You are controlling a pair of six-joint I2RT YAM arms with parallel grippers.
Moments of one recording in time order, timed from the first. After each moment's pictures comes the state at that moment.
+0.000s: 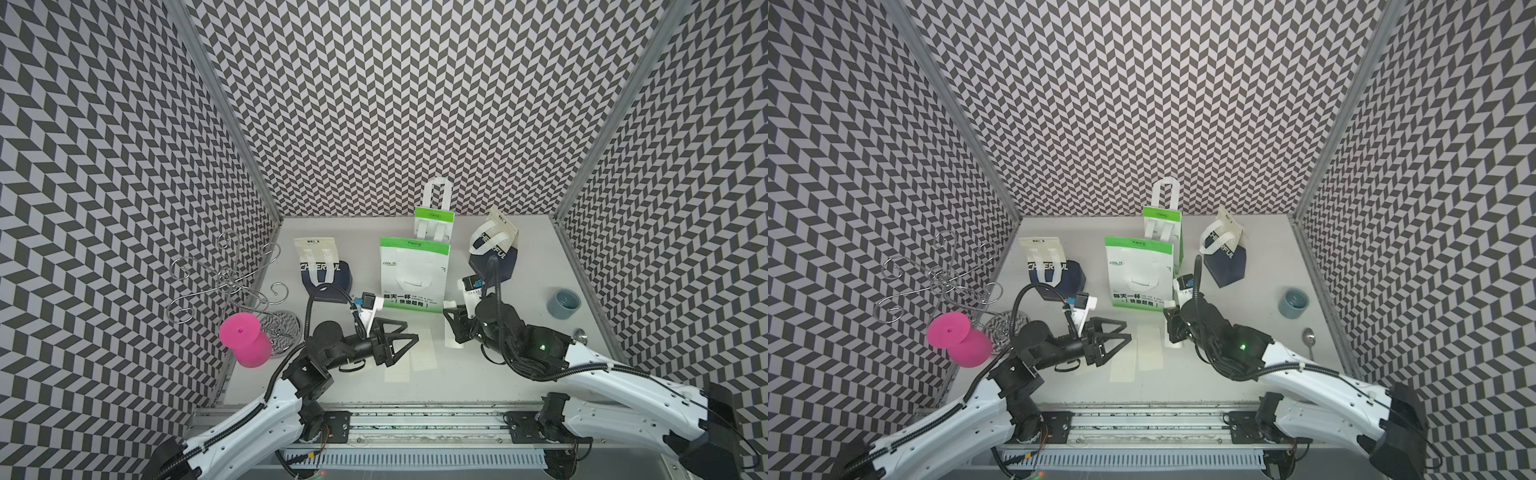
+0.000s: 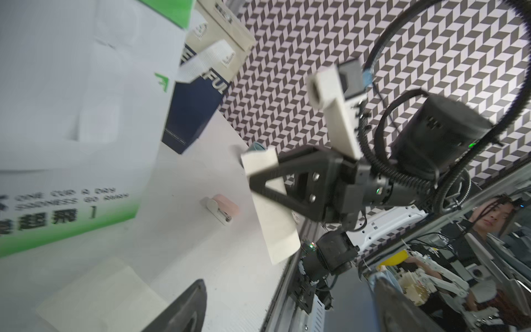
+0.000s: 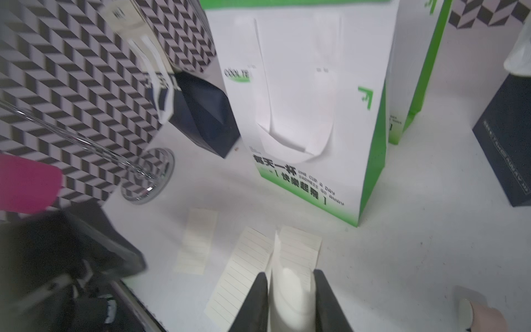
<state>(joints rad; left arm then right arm) -0.75 0.73 0.29 0.40 0.54 -0.74 0.98 1.00 0.79 -0.30 0.27 0.55</state>
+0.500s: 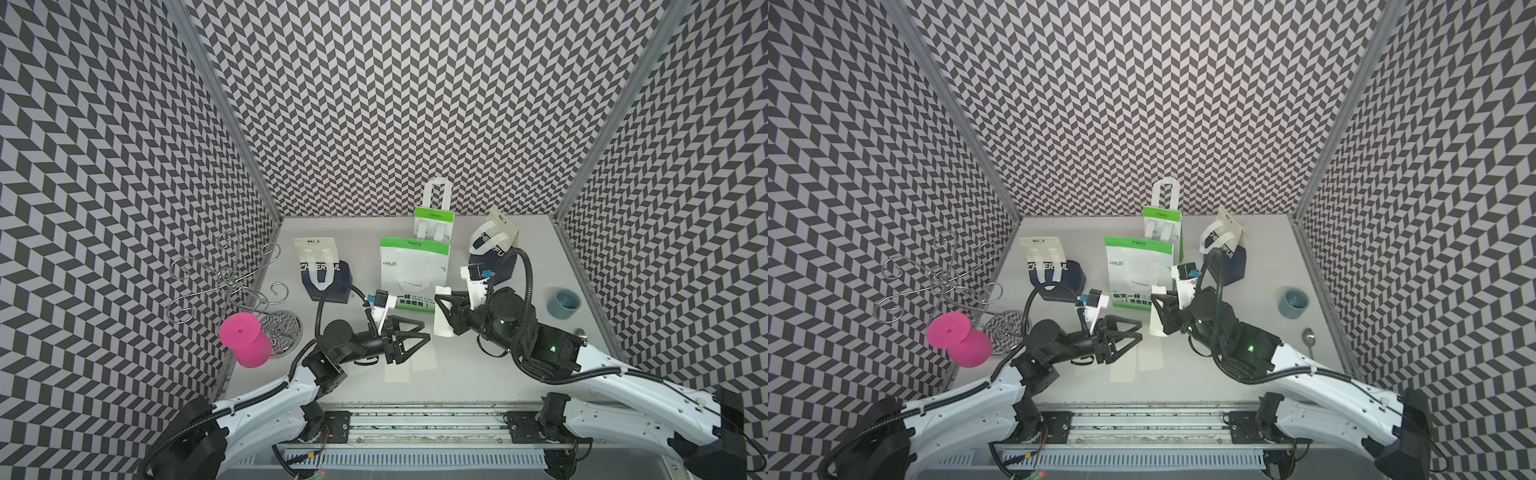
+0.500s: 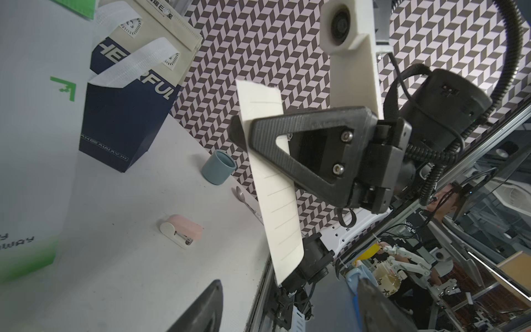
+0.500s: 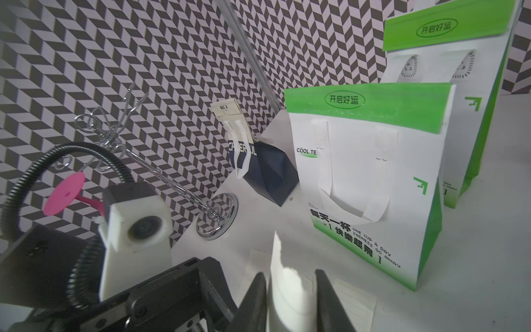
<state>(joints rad) -0.80 0.95 0.29 0.77 0.58 -0.79 1.00 0.97 0.82 -0.12 0.19 0.54</state>
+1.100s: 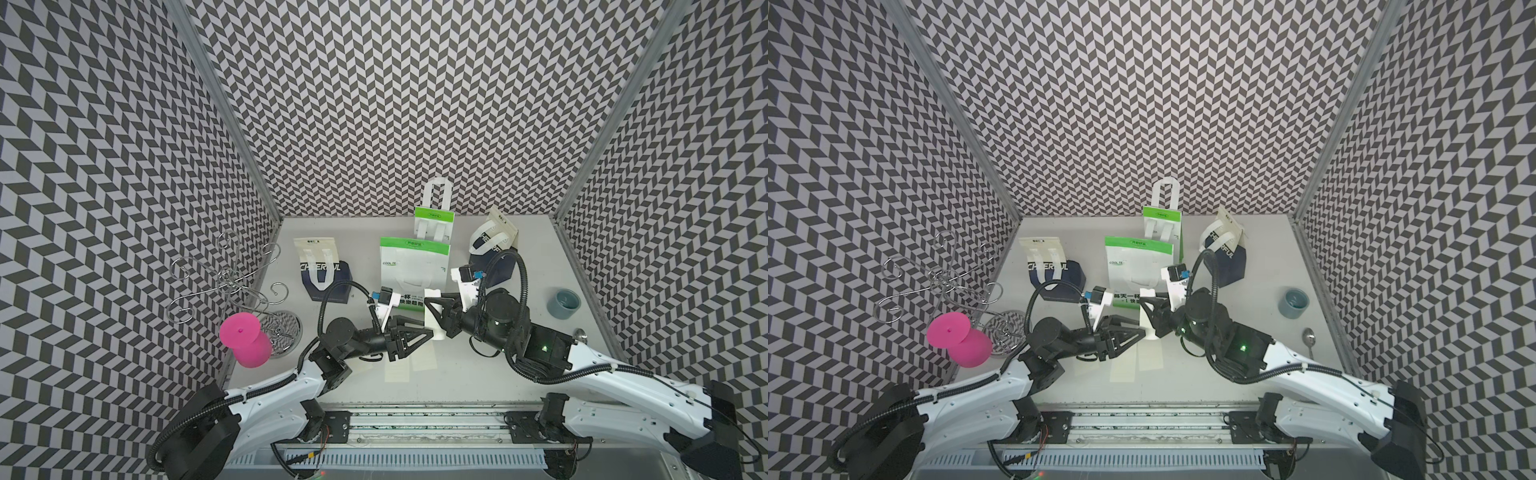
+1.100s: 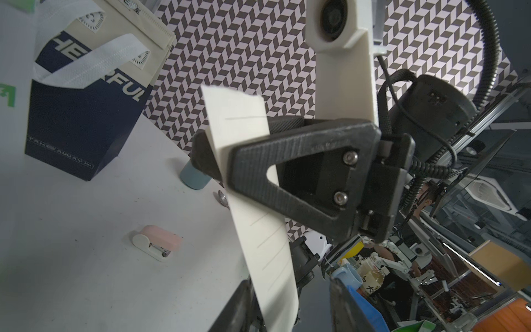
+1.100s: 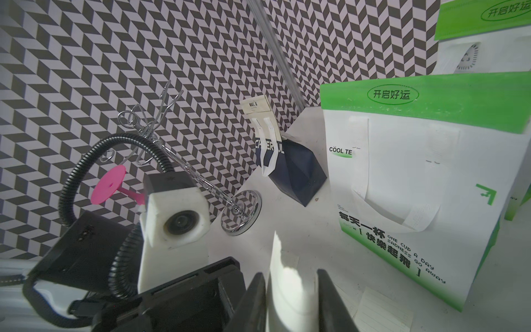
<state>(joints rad) -0.80 1.02 0.31 0.88 0.63 -0.84 1.03 1.02 0.82 -0.05 0.13 0.54</state>
